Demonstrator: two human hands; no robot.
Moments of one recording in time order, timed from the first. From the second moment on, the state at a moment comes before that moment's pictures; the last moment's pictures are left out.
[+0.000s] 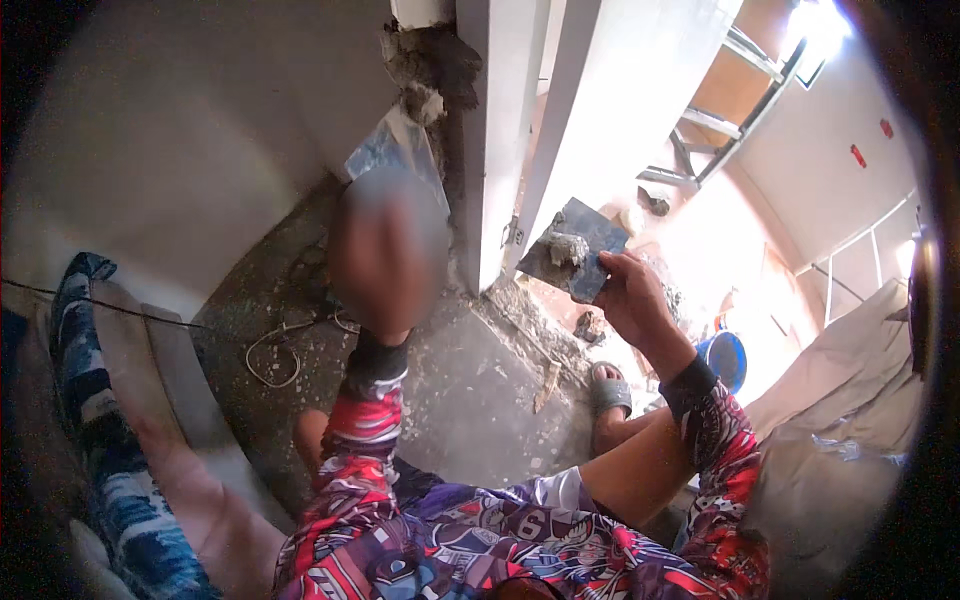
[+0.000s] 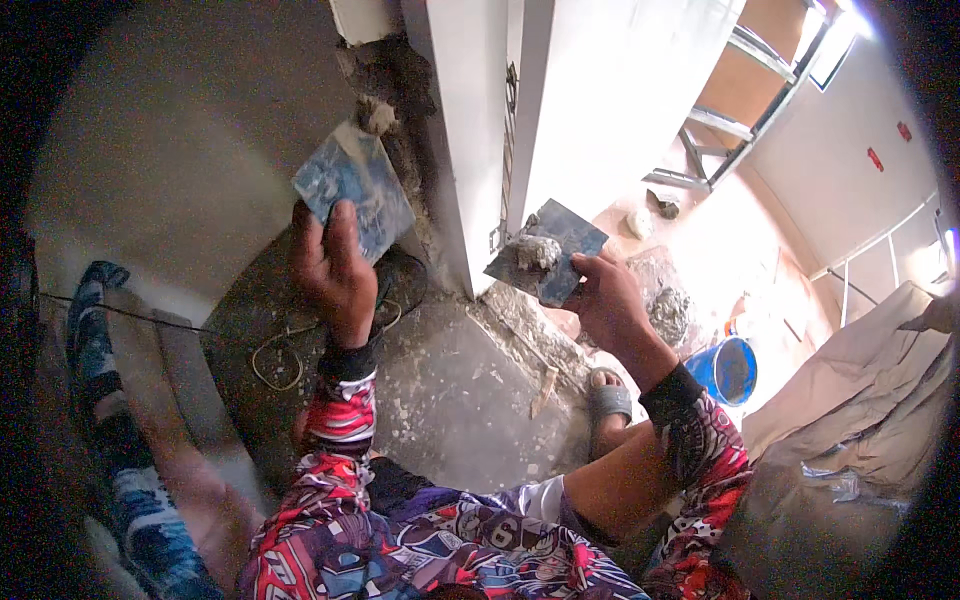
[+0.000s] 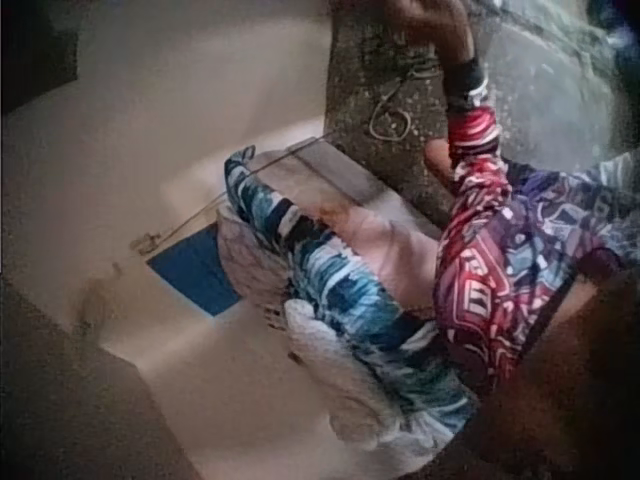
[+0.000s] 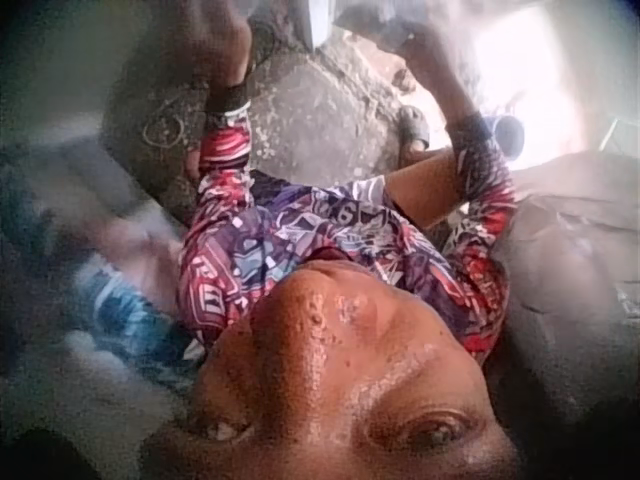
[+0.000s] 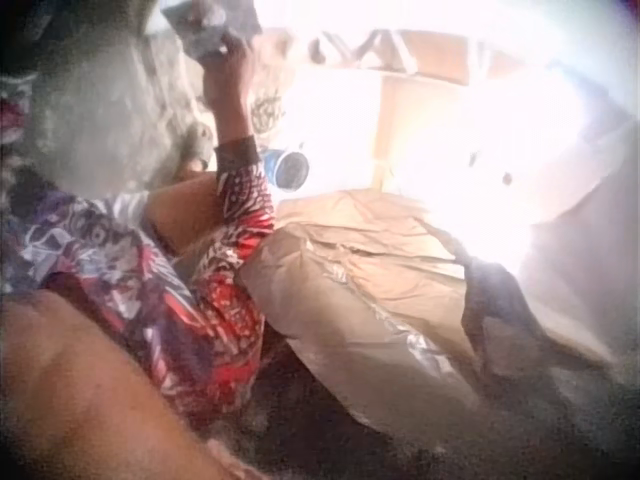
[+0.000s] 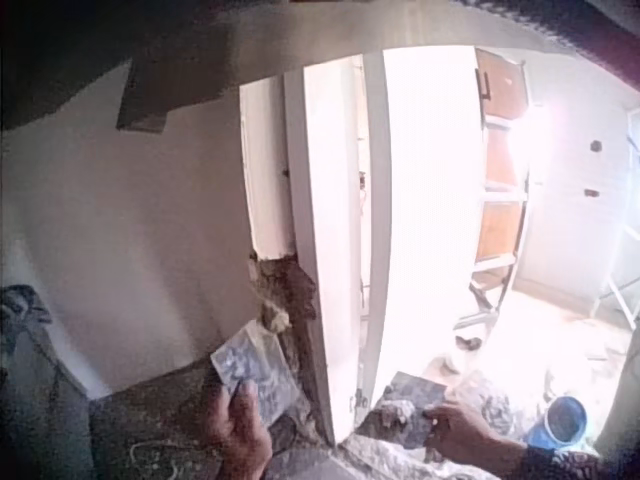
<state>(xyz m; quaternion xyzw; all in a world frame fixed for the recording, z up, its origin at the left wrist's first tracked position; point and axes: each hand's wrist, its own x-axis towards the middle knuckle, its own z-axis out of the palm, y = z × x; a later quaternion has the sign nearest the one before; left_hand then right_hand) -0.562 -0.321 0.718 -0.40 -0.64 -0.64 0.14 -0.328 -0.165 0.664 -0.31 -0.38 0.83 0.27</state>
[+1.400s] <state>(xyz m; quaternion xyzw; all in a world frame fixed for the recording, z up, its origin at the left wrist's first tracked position) -0.578 -0.265 0.707 -0.48 -0.57 -0.56 0.35 -0.328 -0.160 0.656 -0.32 -0.40 0.82 0.26</state>
